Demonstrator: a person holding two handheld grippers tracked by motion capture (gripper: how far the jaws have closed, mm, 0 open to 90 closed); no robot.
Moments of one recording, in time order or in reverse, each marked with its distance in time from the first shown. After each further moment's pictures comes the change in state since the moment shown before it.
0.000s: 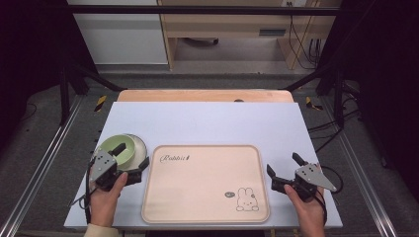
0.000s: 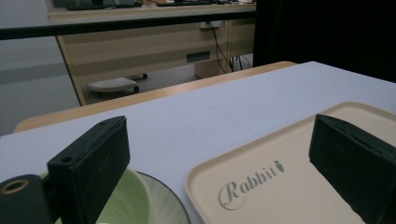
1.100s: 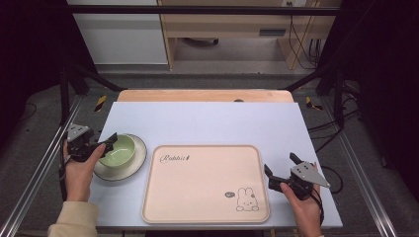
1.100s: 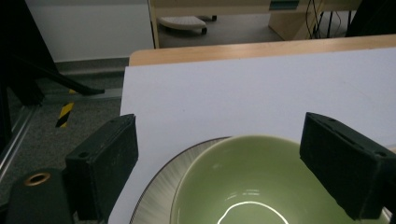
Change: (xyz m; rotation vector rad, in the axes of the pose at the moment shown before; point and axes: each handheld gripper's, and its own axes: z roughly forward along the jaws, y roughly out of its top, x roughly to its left) left arm 0.112 0.007 0.017 0.254 0.275 -0.160; right arm 0.004 -0.002 0.009 0.055 -0.009 -0.013
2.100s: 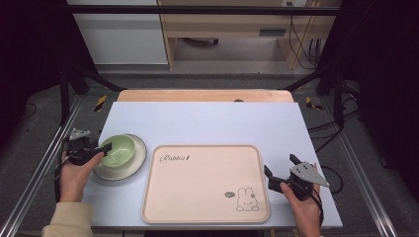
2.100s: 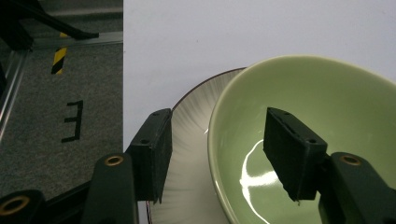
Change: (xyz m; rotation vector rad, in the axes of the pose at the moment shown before) left arm 0.020 -0.017 0.009 0.227 -0.004 -0.007; right arm 0.001 -0.001 0.000 0.034 -0.002 0.015
